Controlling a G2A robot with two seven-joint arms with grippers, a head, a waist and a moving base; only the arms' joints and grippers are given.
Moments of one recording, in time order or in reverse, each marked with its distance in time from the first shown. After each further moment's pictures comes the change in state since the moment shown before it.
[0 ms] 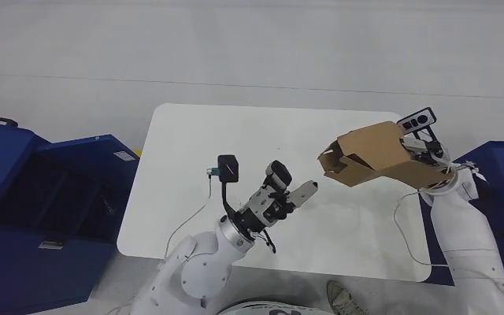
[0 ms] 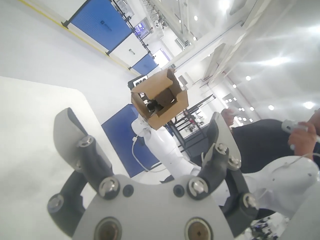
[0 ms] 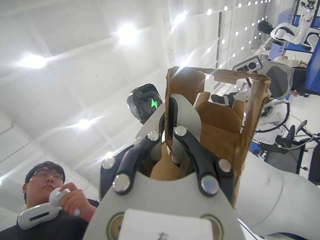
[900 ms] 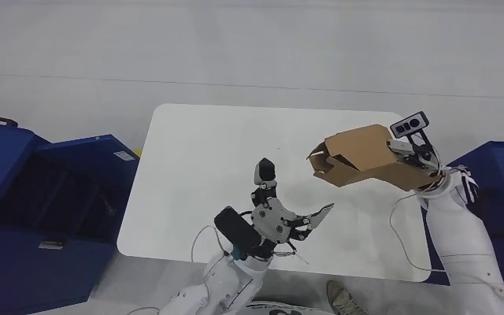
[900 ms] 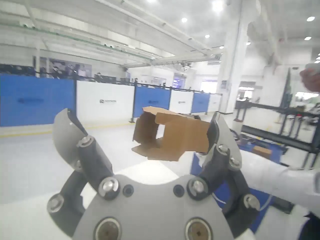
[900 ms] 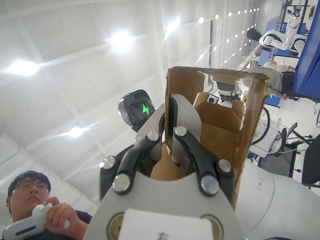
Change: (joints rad) left arm -0.040 -0.048 0.187 0.164 0.955 0.334 0.600; right arm -0.037 -0.011 0.001 -0.037 -0.055 -0.031 -0.053
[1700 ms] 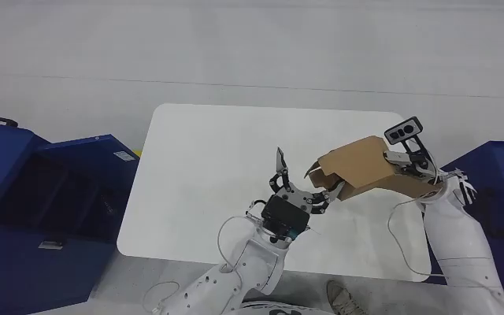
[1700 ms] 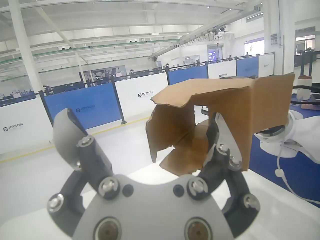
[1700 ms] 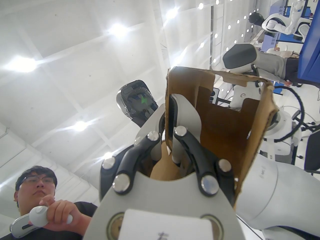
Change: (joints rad) left arm -0.163 -0.084 0.088 0.176 0.190 0.246 -0.187; right arm -0.024 -0.007 0.003 -0.031 -0.014 0.032 0.054
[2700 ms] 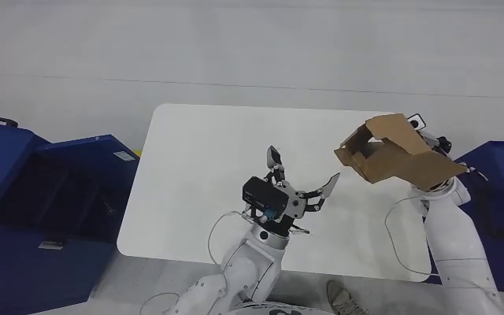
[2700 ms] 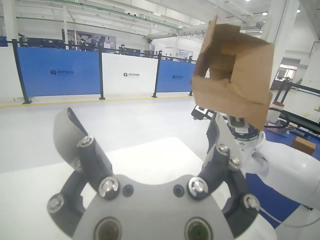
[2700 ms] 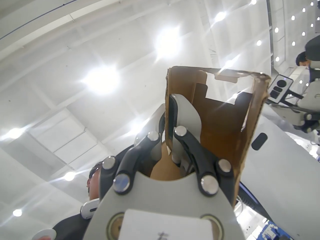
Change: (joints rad) left arm 0.081 -0.013 -0.046 -0.137 -0.244 -0.093 -0.083; right arm -0.011 -0.026 -0.001 0.004 0.279 0.228 -0.098
